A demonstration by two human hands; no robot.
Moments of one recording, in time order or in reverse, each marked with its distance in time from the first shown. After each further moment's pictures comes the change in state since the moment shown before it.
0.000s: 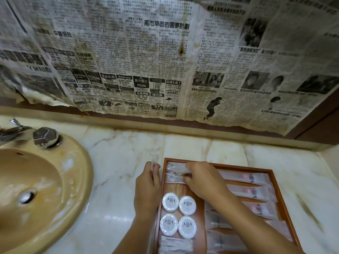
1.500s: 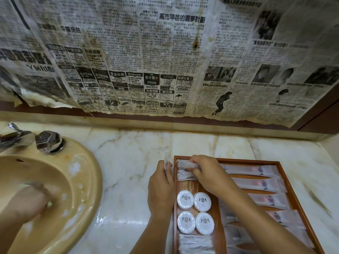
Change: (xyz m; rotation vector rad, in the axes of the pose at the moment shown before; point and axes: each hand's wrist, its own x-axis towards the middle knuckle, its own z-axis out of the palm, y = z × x) left_hand 0.001 -0.003 -0.002 0.009 -0.071 -0.033; right_hand 0.004 -0.024 0.005 0.197 0.012 0.027
